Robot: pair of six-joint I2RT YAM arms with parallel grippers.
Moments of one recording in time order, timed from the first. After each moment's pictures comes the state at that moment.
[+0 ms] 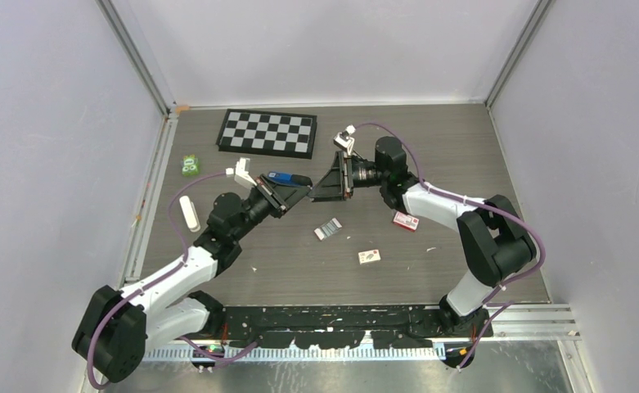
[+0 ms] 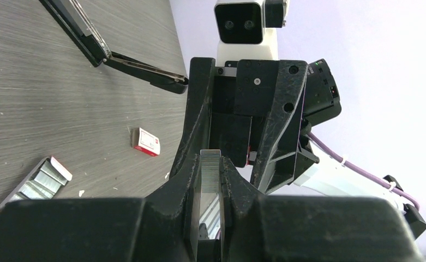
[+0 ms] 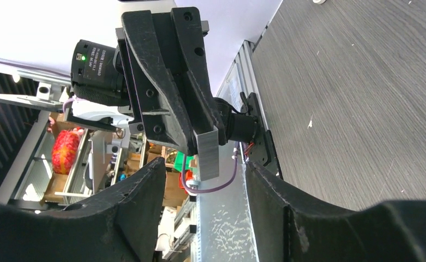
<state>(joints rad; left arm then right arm) -0.55 1.02 0.45 0.58 0.20 -1.19 0.52 1.65 0.95 0.58 -1.08 1.08</state>
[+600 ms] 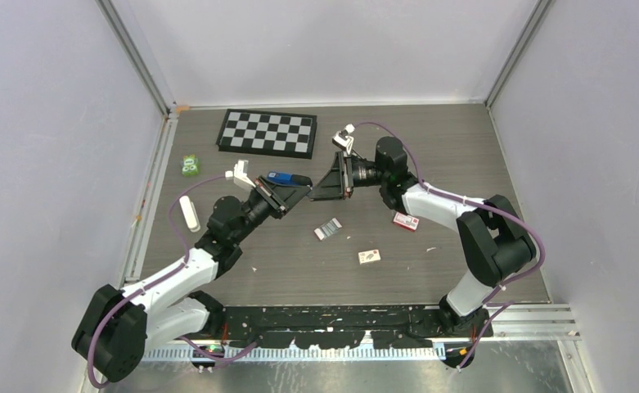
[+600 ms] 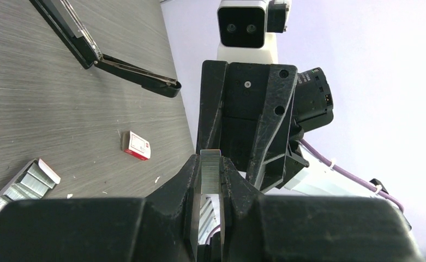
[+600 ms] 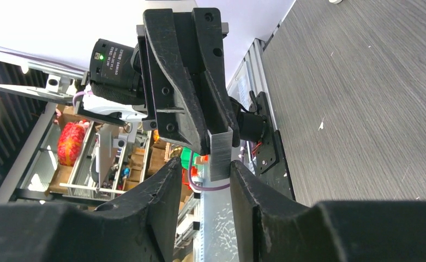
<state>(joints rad) -0.56 1.02 0.42 0.65 0.18 -1.23 0.53 1.65 0.95 0.65 -1.10 1.12</state>
